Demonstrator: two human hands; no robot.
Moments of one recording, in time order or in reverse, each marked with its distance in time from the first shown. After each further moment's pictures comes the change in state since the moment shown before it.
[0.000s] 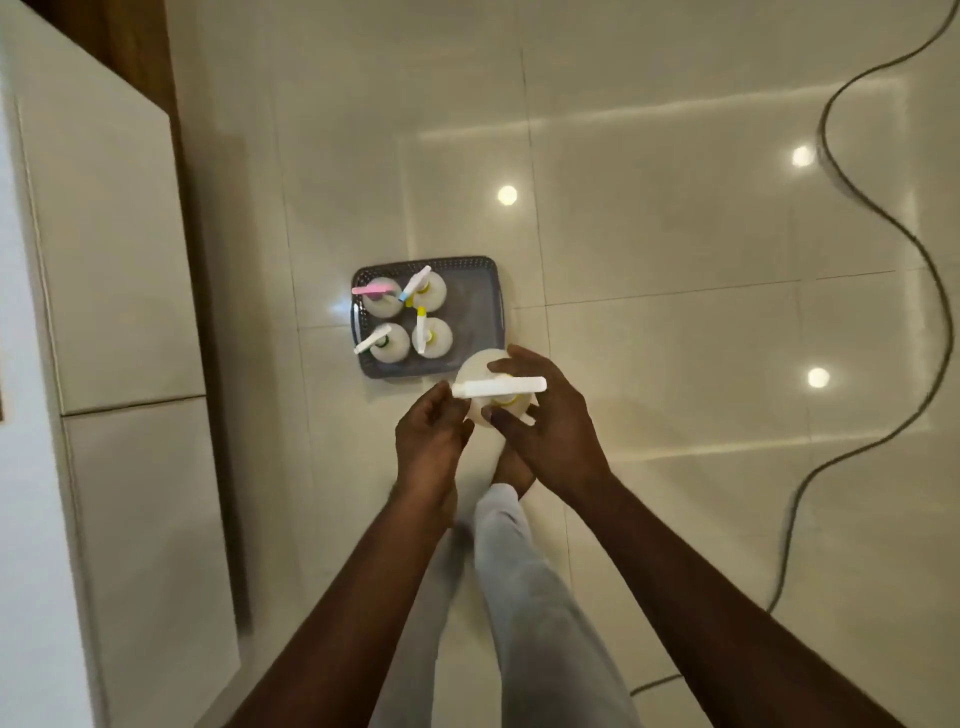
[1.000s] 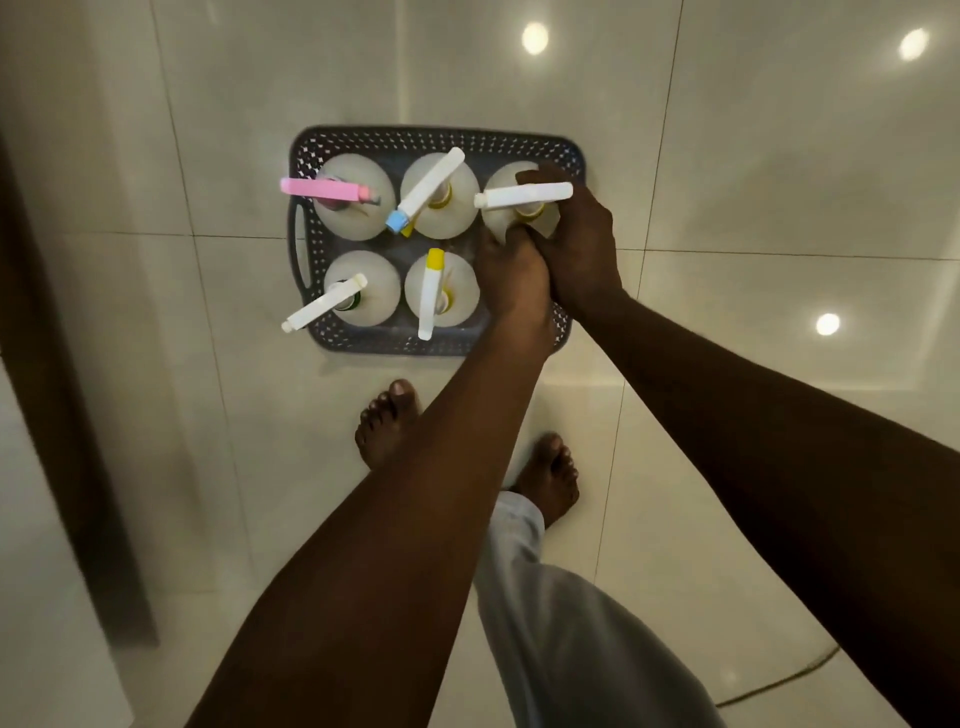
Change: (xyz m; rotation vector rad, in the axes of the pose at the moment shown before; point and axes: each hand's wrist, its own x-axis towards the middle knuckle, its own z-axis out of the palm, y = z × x) left_hand 0.391 -0.068 0.117 -0.186 0.183 -0.050; right_hand 0.325 0.267 0.129 -0.266 0.013 -0.020
